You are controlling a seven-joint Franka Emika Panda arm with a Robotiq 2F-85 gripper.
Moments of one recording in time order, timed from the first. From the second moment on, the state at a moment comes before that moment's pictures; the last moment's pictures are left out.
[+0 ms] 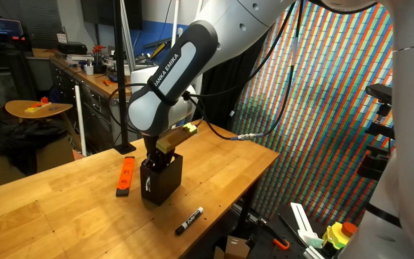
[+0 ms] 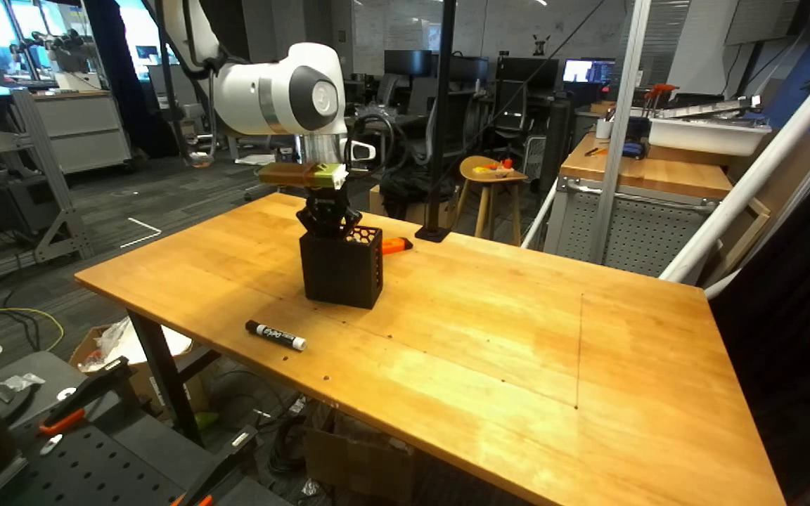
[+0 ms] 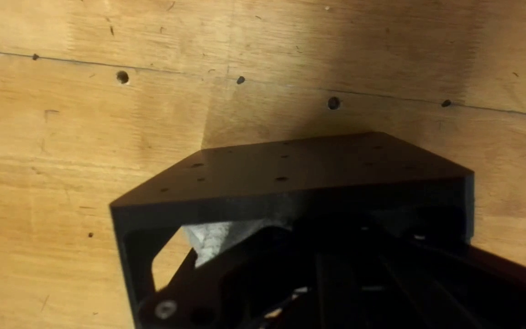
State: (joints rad) arm 0.08 0.41 0.01 -2.11 -0.18 2.41 0.08
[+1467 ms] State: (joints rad) arm 0.08 0.26 0.03 -2.13 -0.10 2.41 0.02
